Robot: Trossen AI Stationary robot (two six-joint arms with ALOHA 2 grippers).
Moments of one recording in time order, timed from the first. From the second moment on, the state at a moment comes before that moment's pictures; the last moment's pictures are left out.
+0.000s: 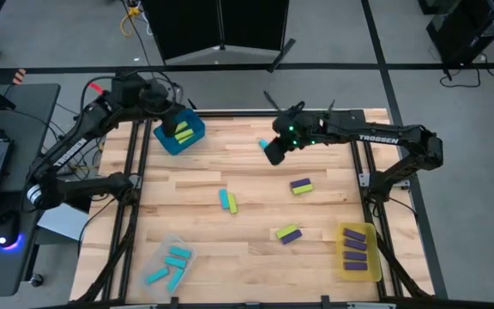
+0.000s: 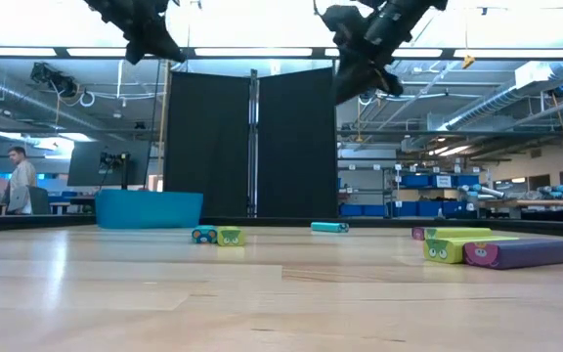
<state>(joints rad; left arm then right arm) 0.82 0.98 1.16 -0.69 0.26 0.09 -0.27 1.49 1.31 -0.66 0.03 0.55</state>
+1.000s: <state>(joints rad) 0.47 0.95 0.88 -0.31 0.44 -0.04 0.02 1.49 1.31 -1.08 -0.03 0.65</state>
